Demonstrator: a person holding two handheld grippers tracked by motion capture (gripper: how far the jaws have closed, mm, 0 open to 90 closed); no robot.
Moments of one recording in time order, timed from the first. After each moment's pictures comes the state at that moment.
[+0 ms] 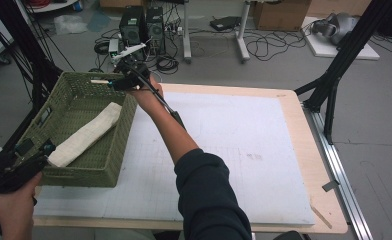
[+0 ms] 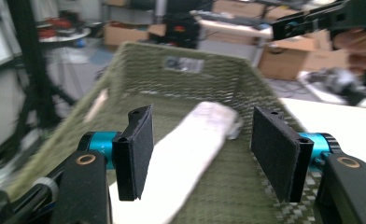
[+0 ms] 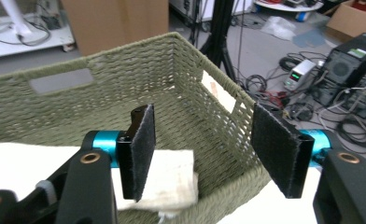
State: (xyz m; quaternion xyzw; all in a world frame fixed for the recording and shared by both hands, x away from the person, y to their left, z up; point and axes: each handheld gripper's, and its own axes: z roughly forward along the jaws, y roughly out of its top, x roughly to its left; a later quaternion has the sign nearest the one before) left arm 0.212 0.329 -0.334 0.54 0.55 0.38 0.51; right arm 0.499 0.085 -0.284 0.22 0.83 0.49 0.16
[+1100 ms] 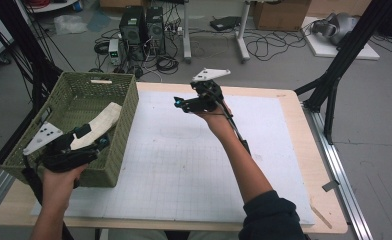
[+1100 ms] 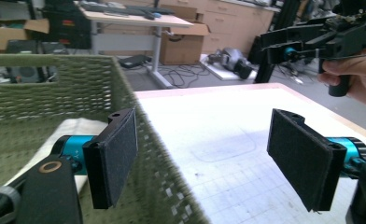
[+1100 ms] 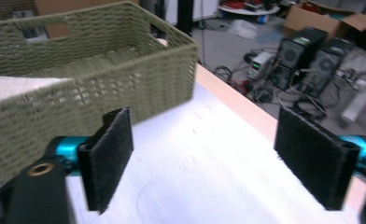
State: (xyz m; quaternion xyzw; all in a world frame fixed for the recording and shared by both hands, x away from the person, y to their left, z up) left arm 0.264 0.249 -0.332 0.64 0.43 0.27 0.58; right arm 0.442 -0.111 -0.306 0.27 0.80 0.50 0.20
